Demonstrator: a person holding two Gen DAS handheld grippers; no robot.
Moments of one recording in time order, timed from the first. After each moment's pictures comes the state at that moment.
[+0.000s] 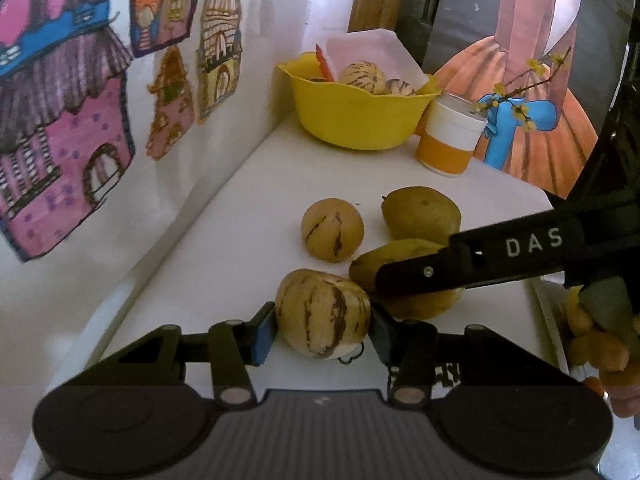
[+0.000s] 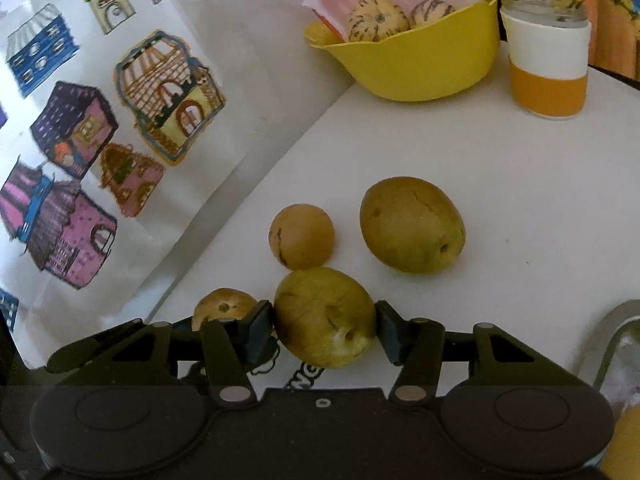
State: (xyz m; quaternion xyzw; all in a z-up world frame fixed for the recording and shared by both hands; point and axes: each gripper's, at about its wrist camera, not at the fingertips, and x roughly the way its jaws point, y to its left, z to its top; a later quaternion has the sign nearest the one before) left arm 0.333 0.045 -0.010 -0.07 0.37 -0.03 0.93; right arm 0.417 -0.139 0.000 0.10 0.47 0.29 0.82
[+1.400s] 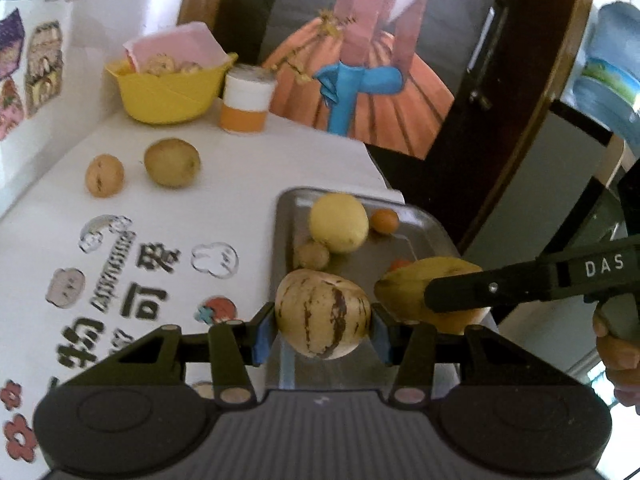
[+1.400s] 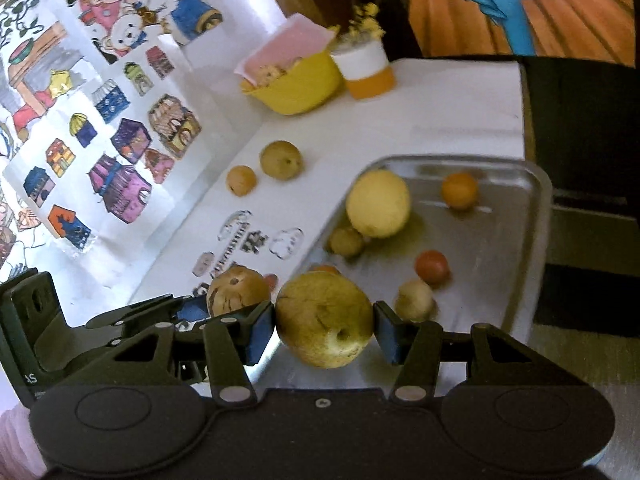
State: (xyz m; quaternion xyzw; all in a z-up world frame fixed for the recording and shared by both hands) left arm 0.221 -0.098 0.012 -0.07 0.37 -0.19 0.91; right arm 0.249 -0.363 0.034 0.16 0.45 0.24 0.85
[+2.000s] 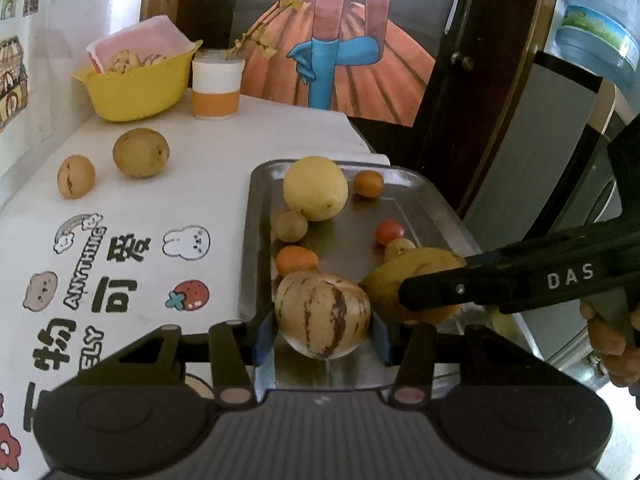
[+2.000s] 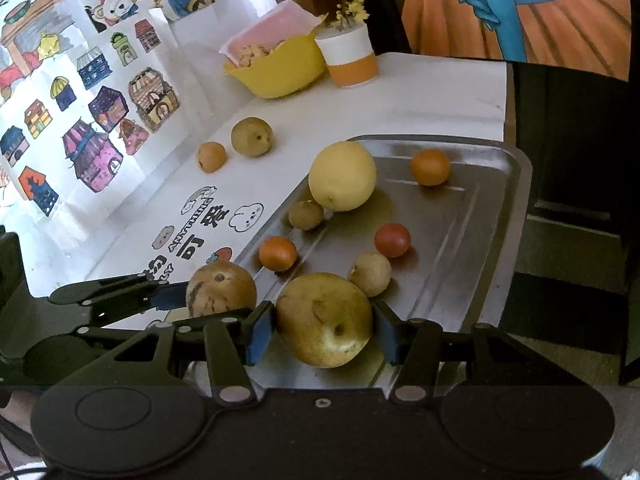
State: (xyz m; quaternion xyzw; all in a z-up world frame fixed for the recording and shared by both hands) left arm 0.217 -0.122 -0.003 -0.01 0.38 -0.21 0.90; right arm 0.240 -0.360 0.005 0.10 0.43 0.23 0.87
